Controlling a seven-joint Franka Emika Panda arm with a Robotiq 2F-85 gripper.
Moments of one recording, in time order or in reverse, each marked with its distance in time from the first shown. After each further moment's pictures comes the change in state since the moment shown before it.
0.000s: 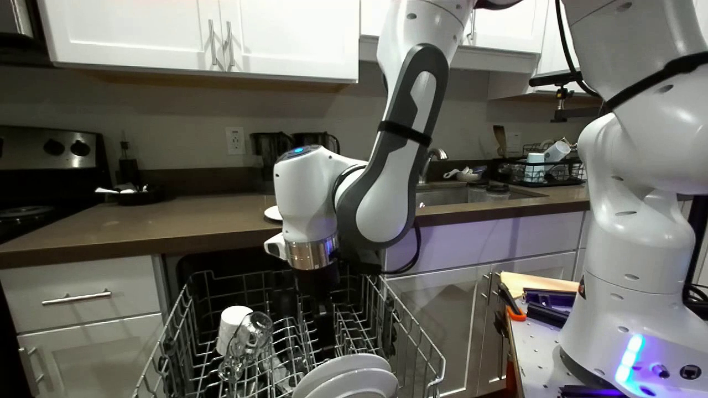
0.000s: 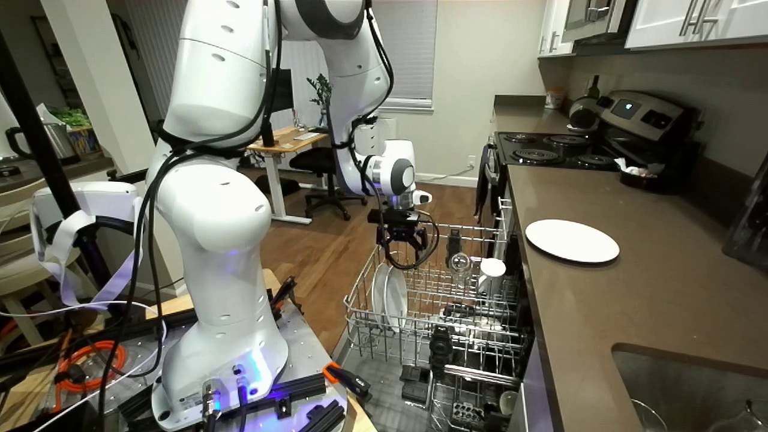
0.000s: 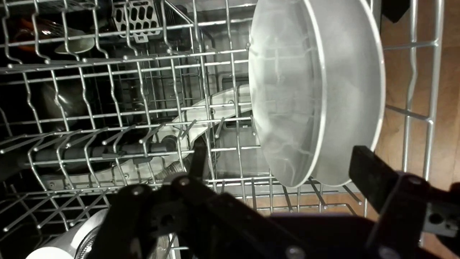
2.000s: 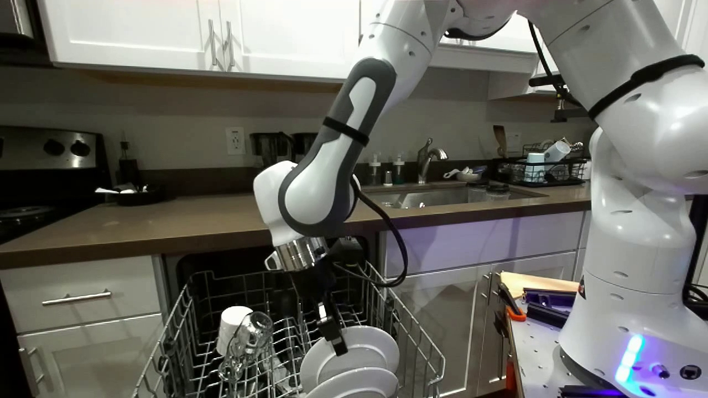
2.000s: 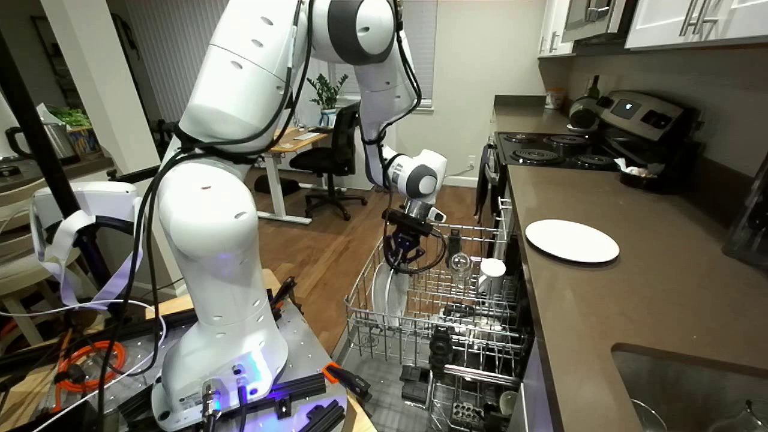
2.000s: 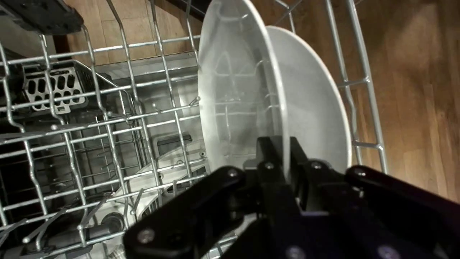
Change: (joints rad) arm -0.201 0.133 0.151 0.202 0.307 -0.370 -0.263
